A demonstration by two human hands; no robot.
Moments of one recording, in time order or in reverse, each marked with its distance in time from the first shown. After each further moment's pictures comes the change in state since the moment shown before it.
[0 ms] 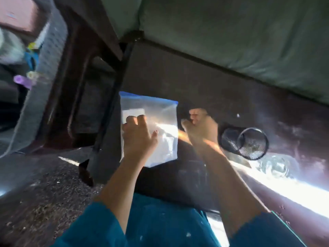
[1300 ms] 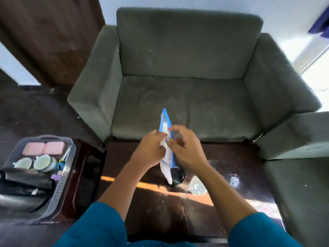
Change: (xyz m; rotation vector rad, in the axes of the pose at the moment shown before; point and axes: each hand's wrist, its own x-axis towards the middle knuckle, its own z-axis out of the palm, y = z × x) left_hand -0.163 0.251 -0.236 -0.181 0.094 0.733; right_hand -0.175 -0.059 -0.310 0.313 0.233 -0.539
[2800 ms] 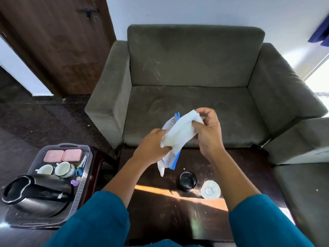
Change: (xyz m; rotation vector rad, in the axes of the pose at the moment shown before) left_hand -0.003 -0.028 -0.052 0.044 -0.052 -0.026; right_hand 0.033 -0.048 -0.006 0.702 0.308 0.167
